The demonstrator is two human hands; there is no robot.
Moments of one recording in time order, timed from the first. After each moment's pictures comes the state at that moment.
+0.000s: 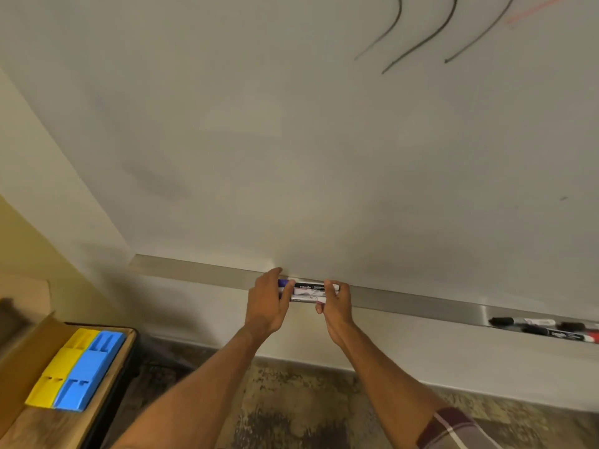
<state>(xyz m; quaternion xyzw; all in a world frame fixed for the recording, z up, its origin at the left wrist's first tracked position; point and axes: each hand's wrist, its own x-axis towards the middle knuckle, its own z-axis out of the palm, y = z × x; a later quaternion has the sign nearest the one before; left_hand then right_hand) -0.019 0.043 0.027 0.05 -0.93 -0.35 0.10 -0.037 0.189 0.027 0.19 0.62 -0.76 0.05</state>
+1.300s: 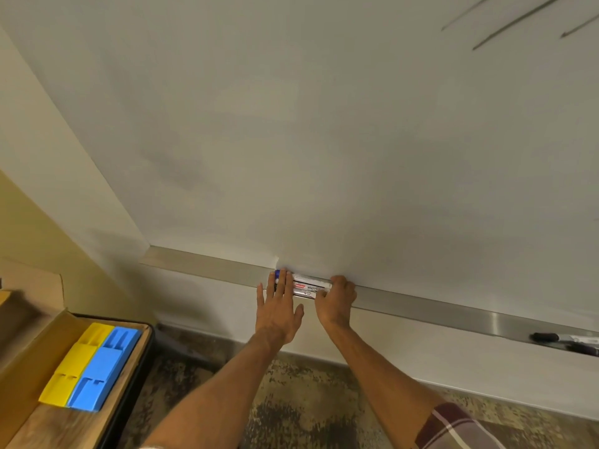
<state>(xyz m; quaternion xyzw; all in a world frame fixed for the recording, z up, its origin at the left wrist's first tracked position) -0.029 0.016 -0.014 0.03 -0.99 -0.08 -0.12 -0.066 0.134 -0.014 0.12 0.92 -0.37 0.00</state>
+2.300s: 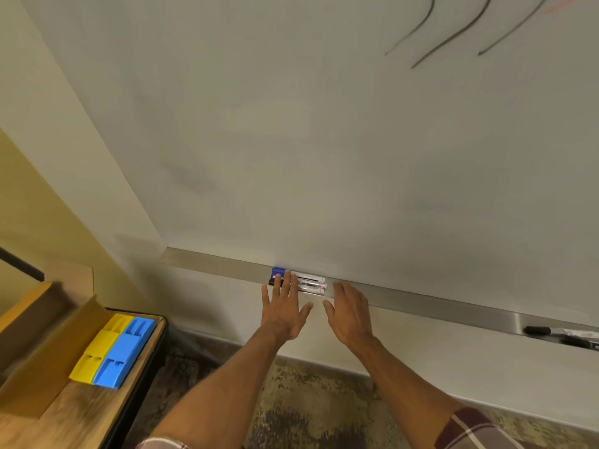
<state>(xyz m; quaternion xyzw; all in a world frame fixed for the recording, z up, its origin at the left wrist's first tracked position) -0.008 0.034 0.008 0.03 -0.99 -0.08 -0.13 -0.030 0.190 0.003 -0.11 0.99 -0.12 -0.01</state>
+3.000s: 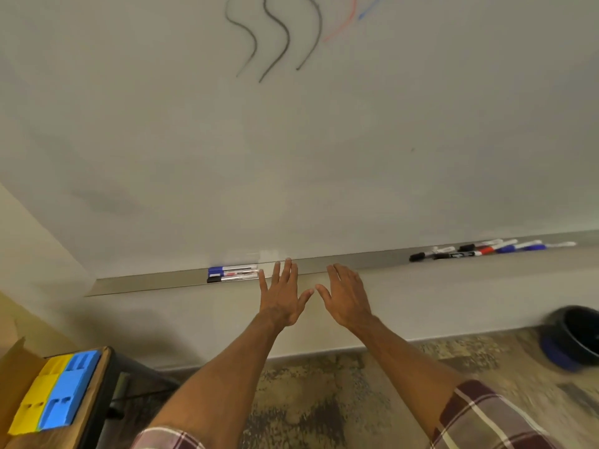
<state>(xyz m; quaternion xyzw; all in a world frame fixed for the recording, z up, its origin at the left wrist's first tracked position) 0.049 0.155 0.059 -0.11 -0.99 -0.03 -0.08 0.073 0.311 0.063 -0.01 0.99 -0.13 -0.03</state>
